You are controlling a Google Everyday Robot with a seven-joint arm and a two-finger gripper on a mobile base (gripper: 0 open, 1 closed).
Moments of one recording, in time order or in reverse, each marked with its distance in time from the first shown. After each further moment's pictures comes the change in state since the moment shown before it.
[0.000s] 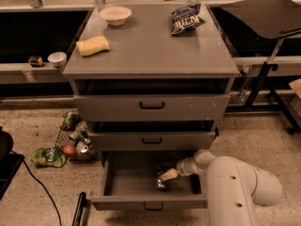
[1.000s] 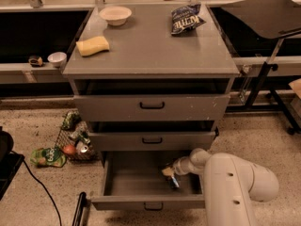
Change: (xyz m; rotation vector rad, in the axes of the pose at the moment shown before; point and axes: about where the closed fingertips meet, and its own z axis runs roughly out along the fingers) arm -0.007 0.004 0.003 0.025 0.003 -0.027
